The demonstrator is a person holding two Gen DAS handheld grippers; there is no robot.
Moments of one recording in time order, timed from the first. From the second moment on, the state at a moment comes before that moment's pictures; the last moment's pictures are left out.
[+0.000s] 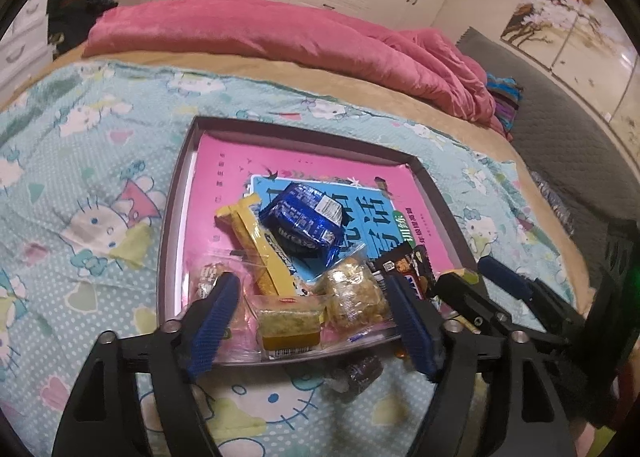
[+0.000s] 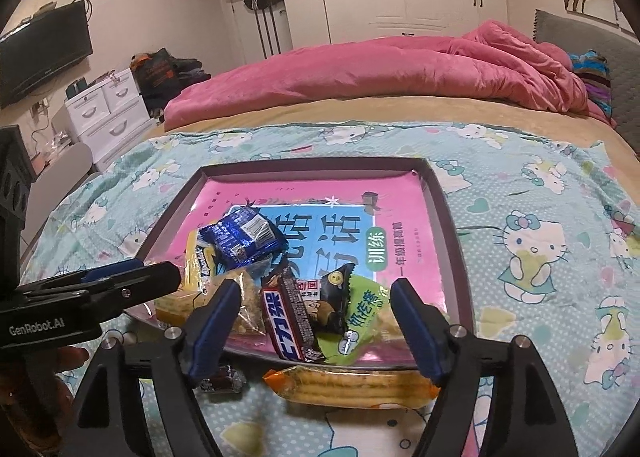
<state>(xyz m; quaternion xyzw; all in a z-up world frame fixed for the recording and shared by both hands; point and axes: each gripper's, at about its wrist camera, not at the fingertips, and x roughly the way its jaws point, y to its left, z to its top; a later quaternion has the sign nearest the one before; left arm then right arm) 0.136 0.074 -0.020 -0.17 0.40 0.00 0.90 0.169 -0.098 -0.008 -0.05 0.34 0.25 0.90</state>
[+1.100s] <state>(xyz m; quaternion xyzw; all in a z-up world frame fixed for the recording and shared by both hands) 0.099 0.059 -0.009 -0.16 0.41 0.00 0.90 0.138 -0.152 0.009 -0.05 0.32 0.22 0.92</state>
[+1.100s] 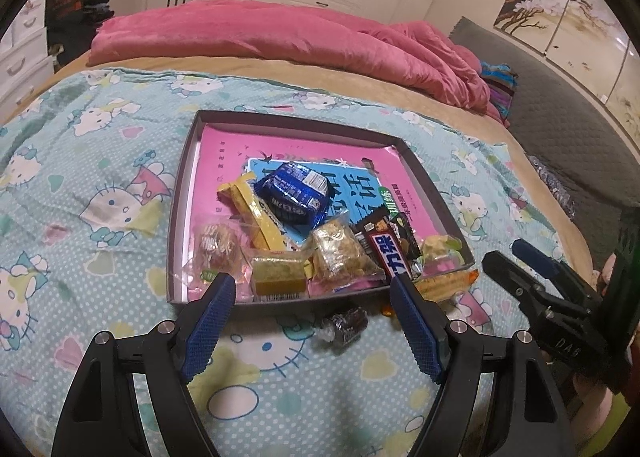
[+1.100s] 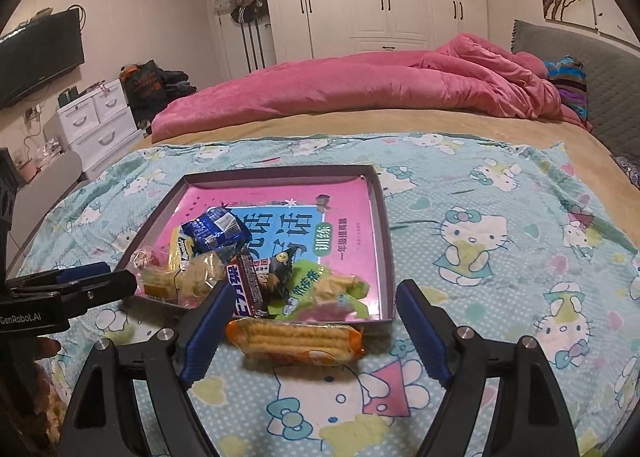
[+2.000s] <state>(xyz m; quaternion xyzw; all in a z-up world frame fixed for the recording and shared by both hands) 0.088 0.037 -0.035 -0.16 0.46 -0.03 0.87 0.121 -0.166 -0.002 -0.06 0.34 0.24 0.91</state>
